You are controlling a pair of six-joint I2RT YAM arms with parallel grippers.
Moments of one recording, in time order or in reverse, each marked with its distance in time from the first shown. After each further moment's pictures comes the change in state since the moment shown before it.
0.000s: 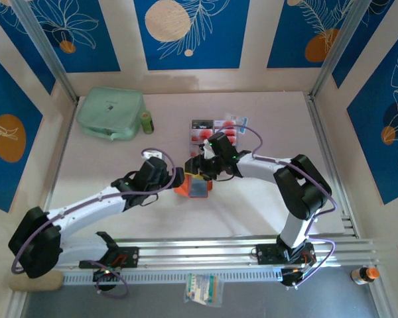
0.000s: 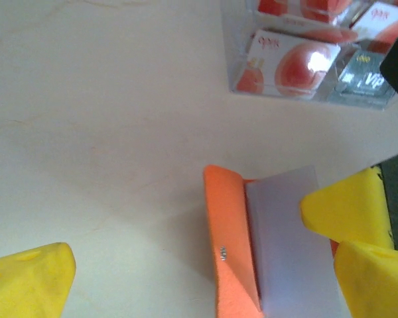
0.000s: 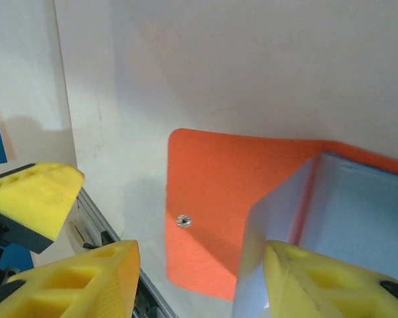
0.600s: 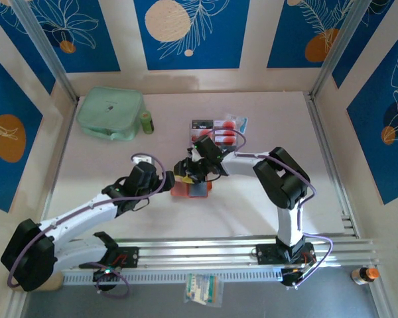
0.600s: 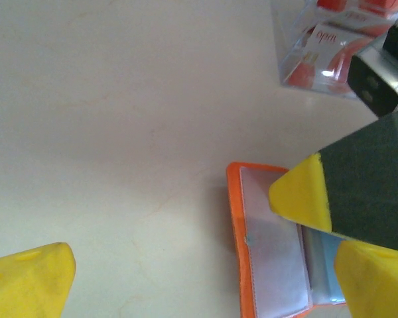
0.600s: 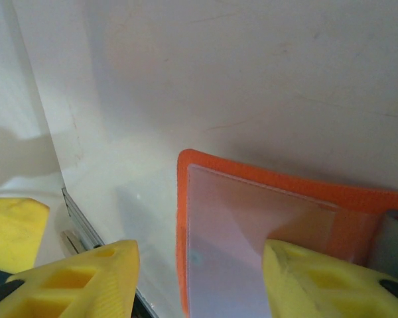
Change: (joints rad) left arm 0.069 -0.079 -0.108 0.004 0.024 0.024; right arm 0.065 0.190 0.132 0.004 0.026 0.087
